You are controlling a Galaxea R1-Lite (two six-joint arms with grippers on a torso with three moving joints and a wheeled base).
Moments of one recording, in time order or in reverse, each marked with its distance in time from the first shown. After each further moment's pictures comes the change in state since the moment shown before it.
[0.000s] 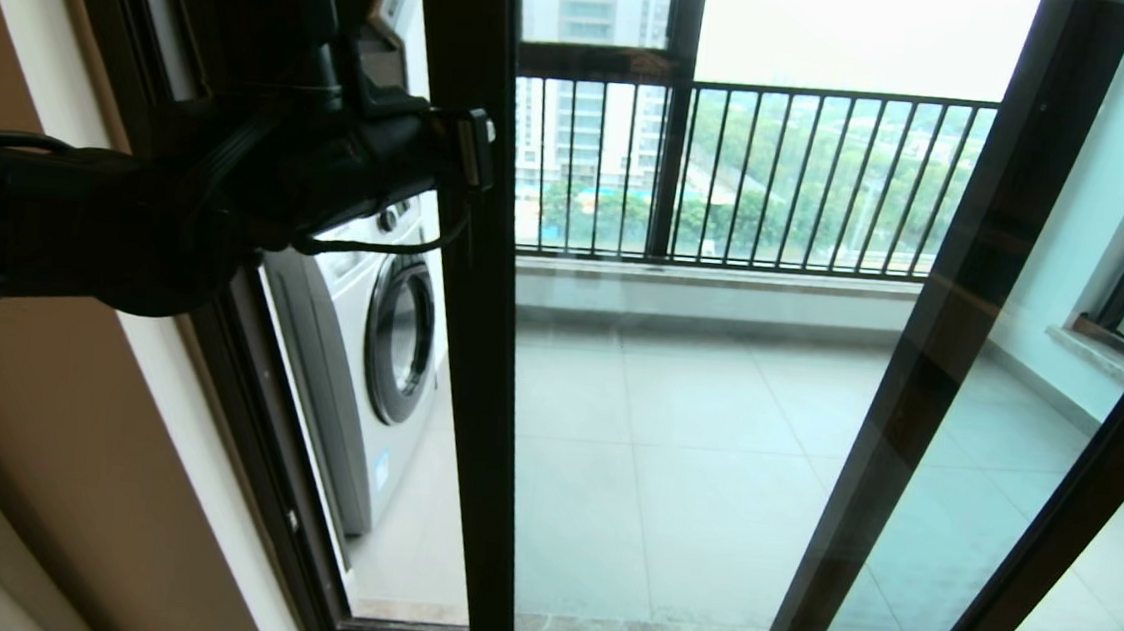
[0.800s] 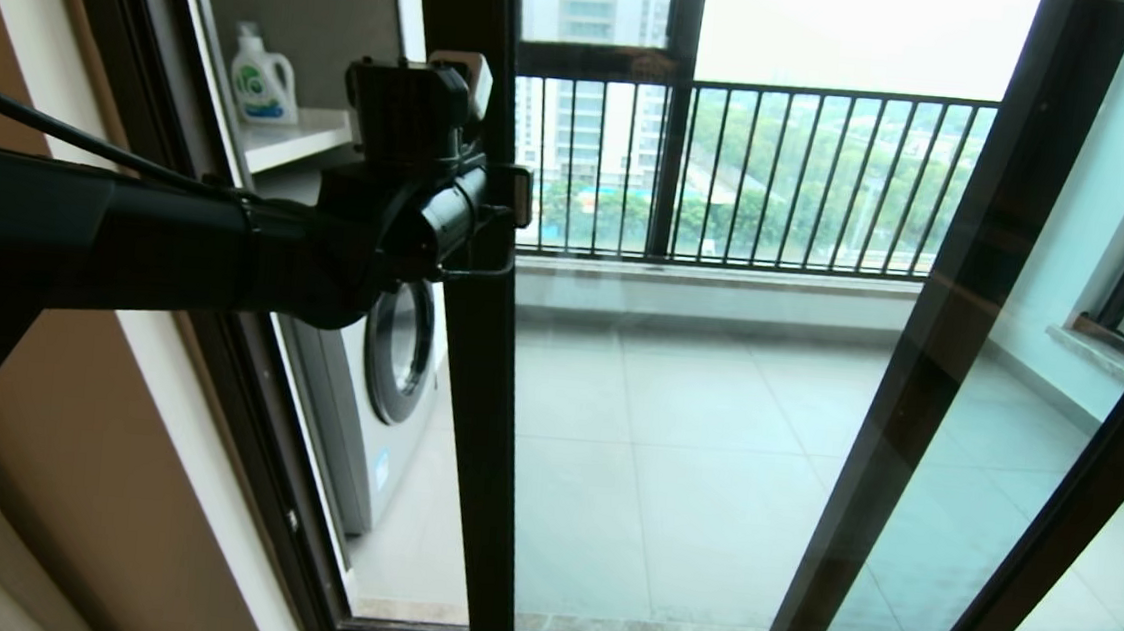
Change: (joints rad) left arm -0.026 0.229 -0.181 0.008 0.285 0.097; right arm 0.000 0.000 0.000 0.000 0.000 -0.001
